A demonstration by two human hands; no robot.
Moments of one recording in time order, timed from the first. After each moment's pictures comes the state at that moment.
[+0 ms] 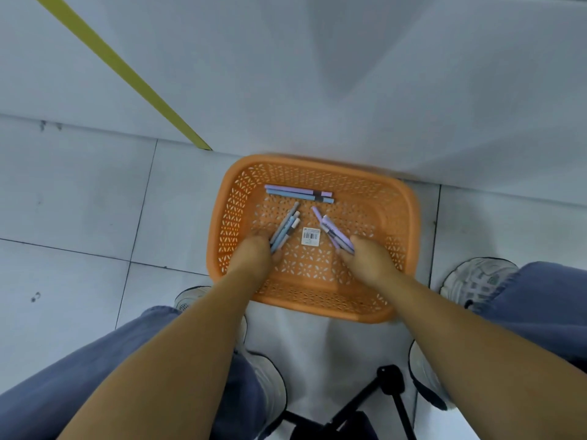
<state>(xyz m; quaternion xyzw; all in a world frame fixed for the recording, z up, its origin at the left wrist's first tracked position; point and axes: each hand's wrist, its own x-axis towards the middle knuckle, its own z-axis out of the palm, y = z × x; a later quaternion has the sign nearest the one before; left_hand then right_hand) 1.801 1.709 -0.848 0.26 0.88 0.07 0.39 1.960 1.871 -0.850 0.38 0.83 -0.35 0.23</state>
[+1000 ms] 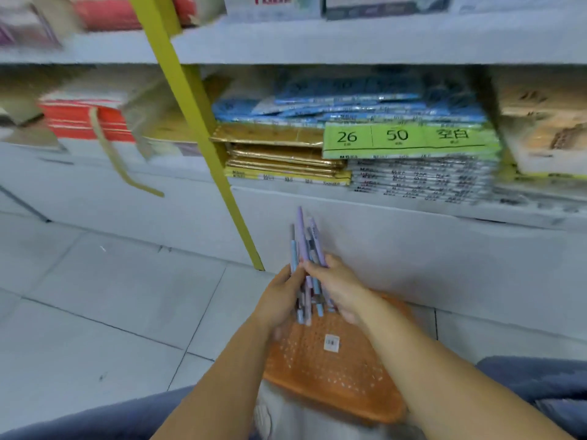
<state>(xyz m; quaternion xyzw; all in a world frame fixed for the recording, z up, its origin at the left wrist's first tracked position) 1.799 1.732 -0.667 0.10 0.61 0.65 0.43 1.860 1.842 -0.638 0.31 0.61 -0.73 -0.03</state>
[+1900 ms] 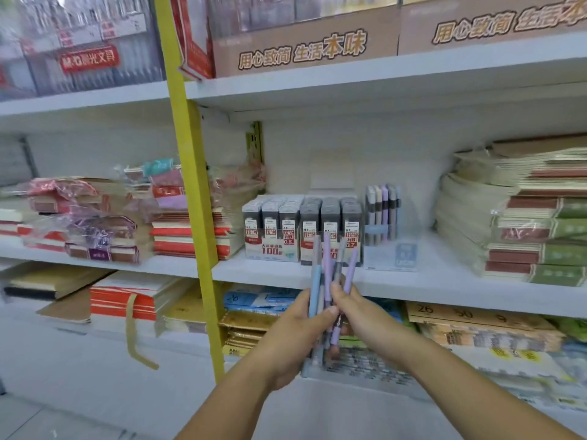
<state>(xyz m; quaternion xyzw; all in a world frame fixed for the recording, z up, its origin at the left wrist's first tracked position) 1.812 1.788 -0.384 0.37 0.55 0.66 0.35 1.901 1.907 -0.368 0.15 0.79 -0.58 -0.15</state>
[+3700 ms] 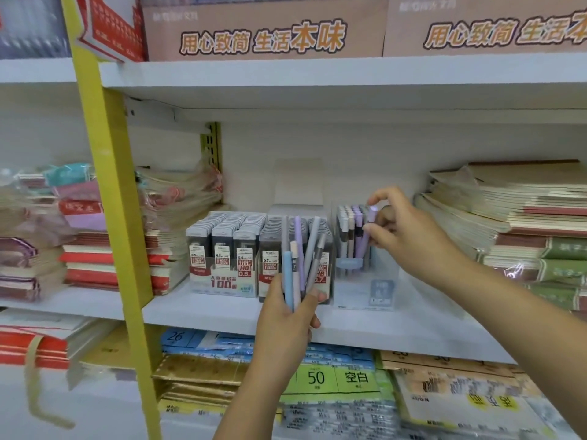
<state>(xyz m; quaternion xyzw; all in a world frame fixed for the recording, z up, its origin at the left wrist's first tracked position) 1.790 1.881 -0.354 0.34 0.58 0.73 0.15 1.904 2.042 -0.242 0.14 0.90 -0.17 -0.38</state>
